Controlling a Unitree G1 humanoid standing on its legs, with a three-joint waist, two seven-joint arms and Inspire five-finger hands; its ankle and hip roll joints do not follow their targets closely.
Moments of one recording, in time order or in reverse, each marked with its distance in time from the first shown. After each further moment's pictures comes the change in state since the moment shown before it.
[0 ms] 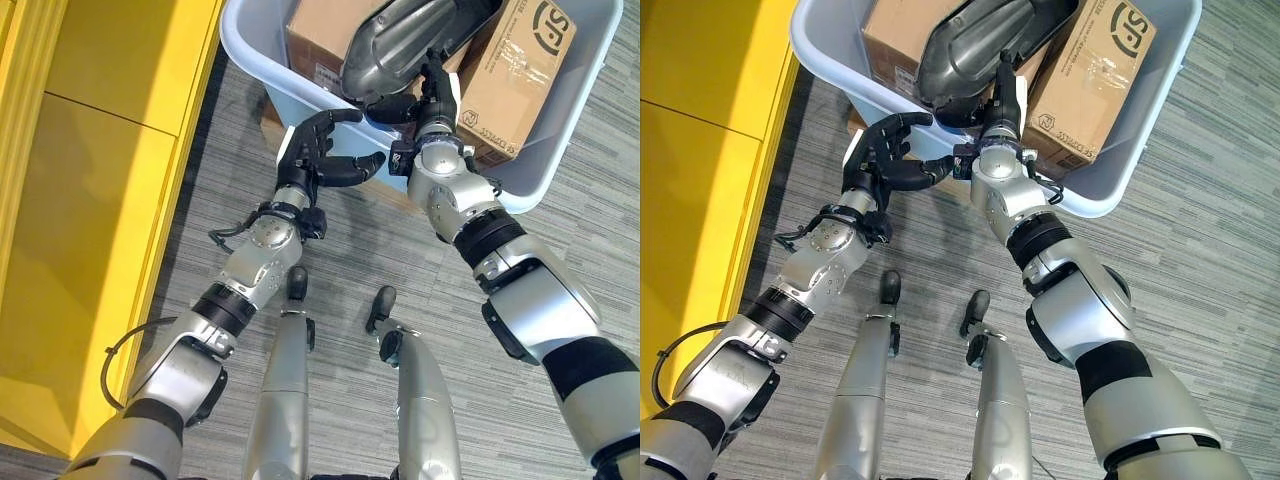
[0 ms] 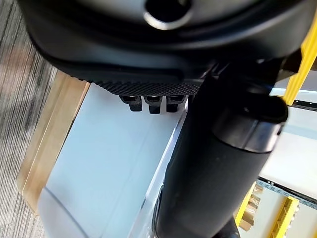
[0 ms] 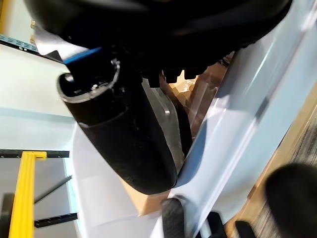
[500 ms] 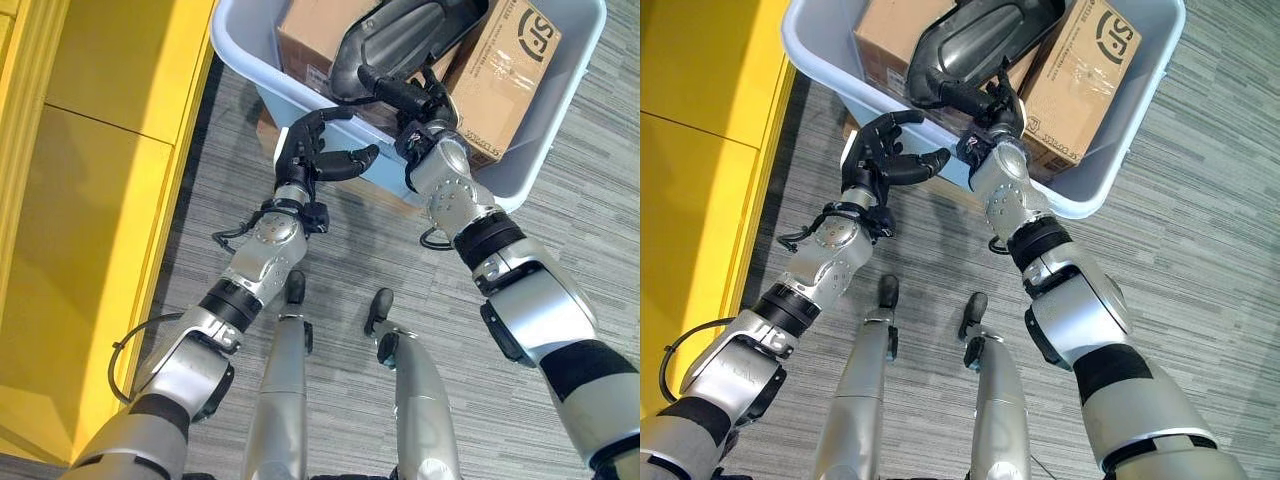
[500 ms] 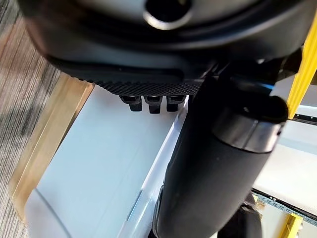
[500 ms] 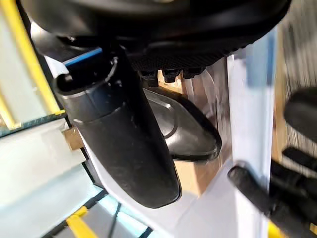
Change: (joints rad) left arm -0.031 -0.018 -0.003 0.060 -0.004 -0.003 0.067; right arm 0.049 0.016 -0.071 -0.025 0.538 -0.134 0.155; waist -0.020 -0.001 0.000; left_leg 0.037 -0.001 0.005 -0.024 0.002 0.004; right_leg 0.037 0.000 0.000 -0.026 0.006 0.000
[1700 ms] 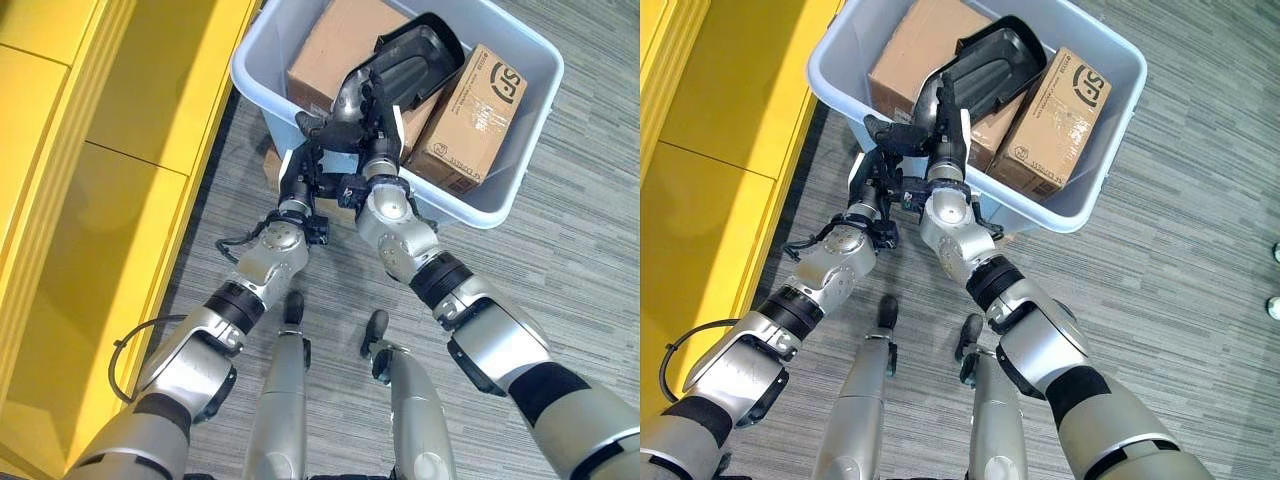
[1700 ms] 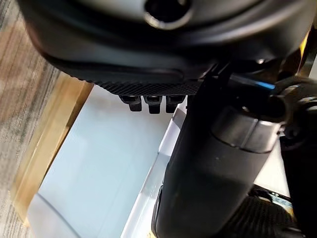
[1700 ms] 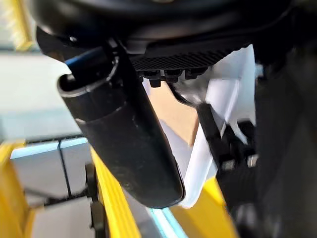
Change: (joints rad) left arm -0.002 -0.006 -0.029 0.050 -0.002 0.065 -0.025; right arm 0.107 0.110 0.077 -0.125 -0.725 -0.055 -0.218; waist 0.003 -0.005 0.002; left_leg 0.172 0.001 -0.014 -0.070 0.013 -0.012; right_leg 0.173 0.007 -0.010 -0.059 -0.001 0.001
